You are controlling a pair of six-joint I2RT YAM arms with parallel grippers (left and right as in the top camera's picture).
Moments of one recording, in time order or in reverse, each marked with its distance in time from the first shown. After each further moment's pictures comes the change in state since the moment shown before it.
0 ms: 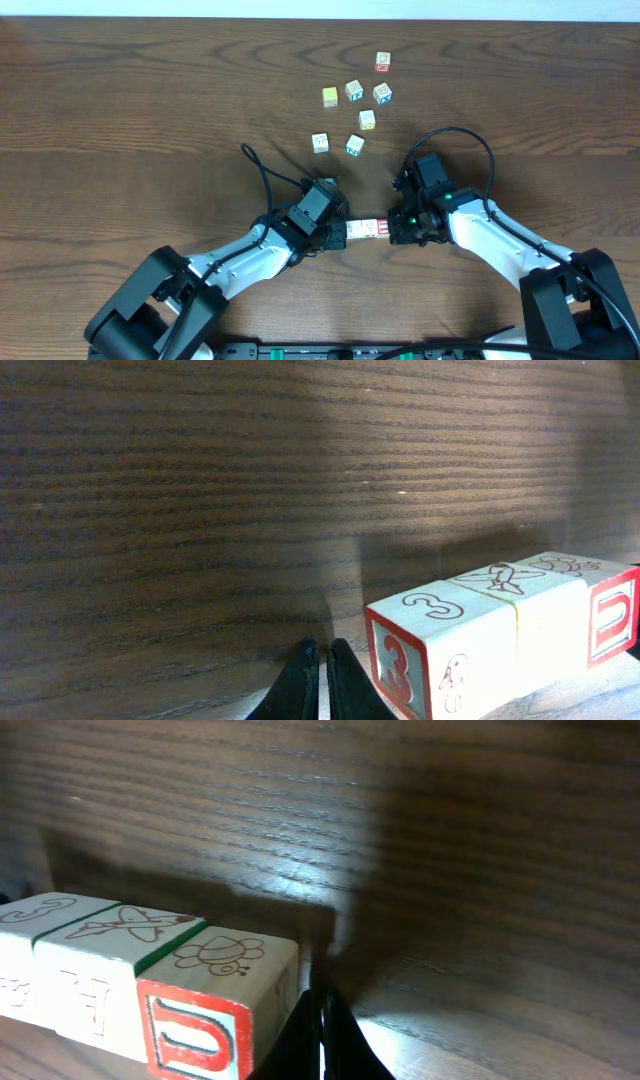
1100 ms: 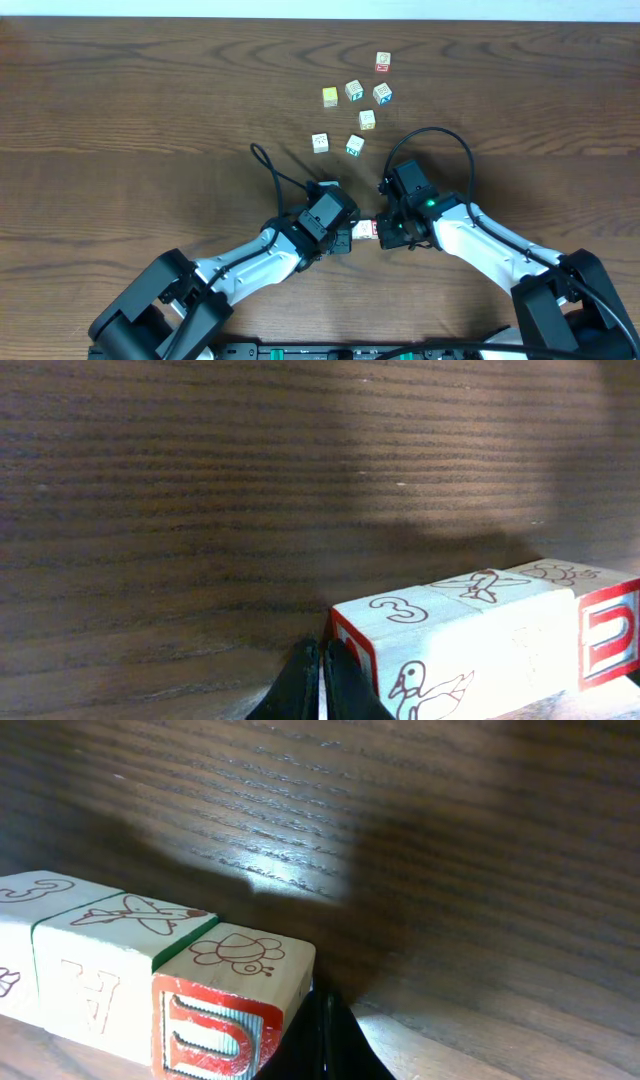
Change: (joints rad) left arm -0.075 0.005 0.027 -0.043 -0.106 -0.033; right arm 0.118 0.004 0.014 0.014 0.097 -0.003
